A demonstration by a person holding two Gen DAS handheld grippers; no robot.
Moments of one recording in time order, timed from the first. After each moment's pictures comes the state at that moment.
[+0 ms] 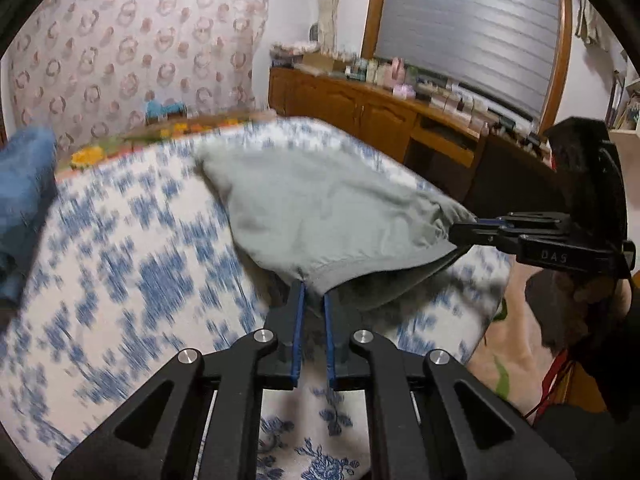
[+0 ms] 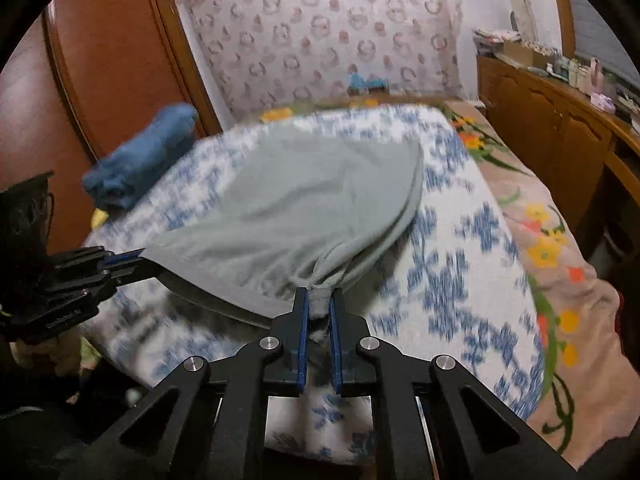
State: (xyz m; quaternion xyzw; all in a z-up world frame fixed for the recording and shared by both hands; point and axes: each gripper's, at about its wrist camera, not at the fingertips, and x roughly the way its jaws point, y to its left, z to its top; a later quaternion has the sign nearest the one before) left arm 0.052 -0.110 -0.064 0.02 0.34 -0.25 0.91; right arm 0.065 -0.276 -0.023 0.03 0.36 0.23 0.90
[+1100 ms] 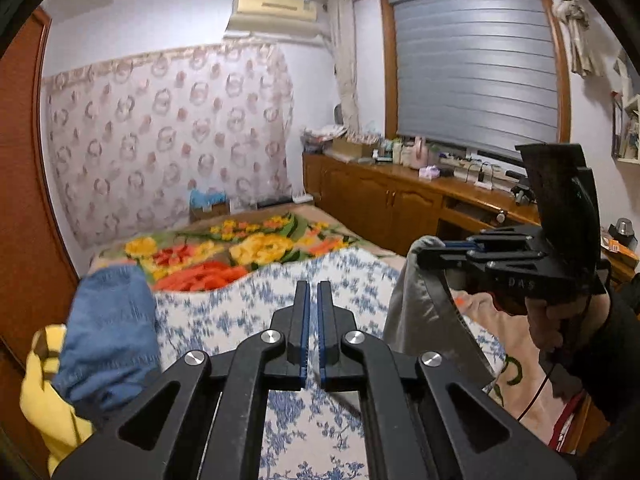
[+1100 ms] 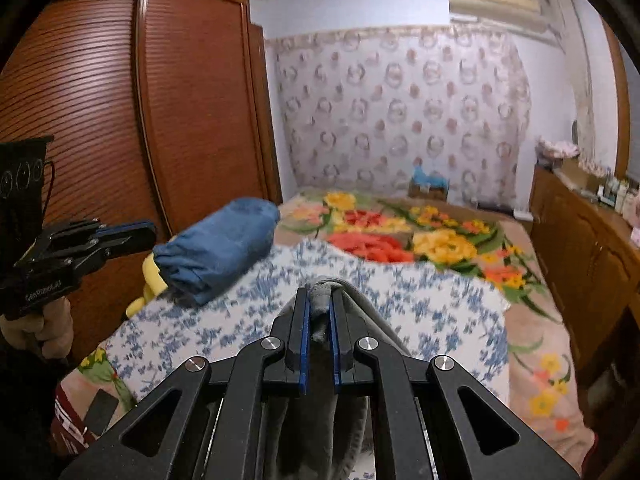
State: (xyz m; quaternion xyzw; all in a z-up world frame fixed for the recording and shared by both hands) left arm 0.055 -0.040 0.076 0.04 0.22 -0.19 0.95; right arm 0.065 -0.231 0.108 -0.04 0.23 0.32 0.92
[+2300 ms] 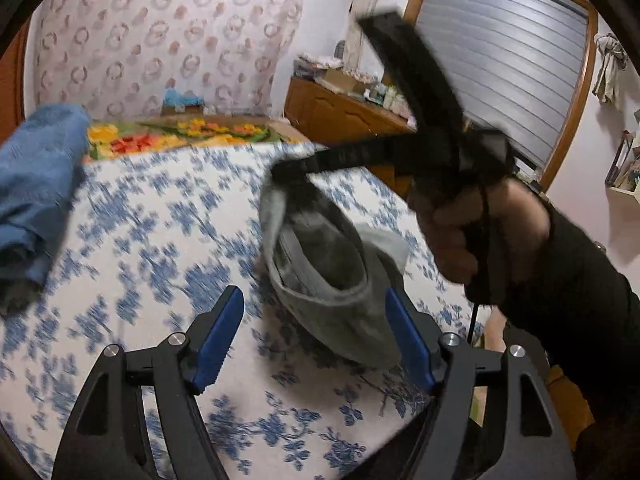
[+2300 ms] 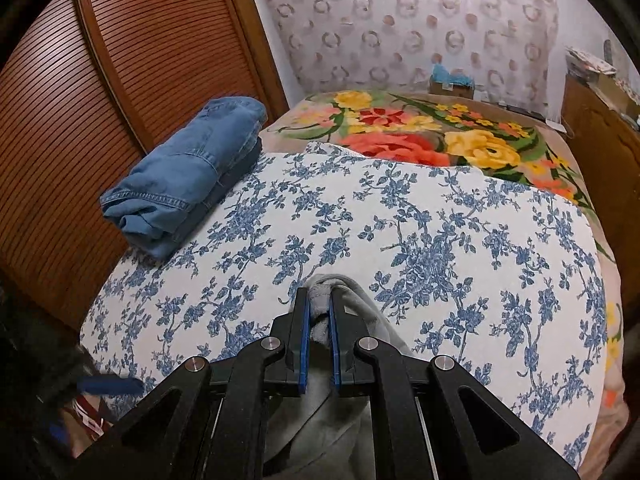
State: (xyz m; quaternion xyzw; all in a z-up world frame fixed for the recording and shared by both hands) left arm 0.062 -0.066 -0.055 -0.06 0.36 -0.24 0.90; right arm 0.202 -0.117 0.060 -0.04 0.40 0.33 0.85
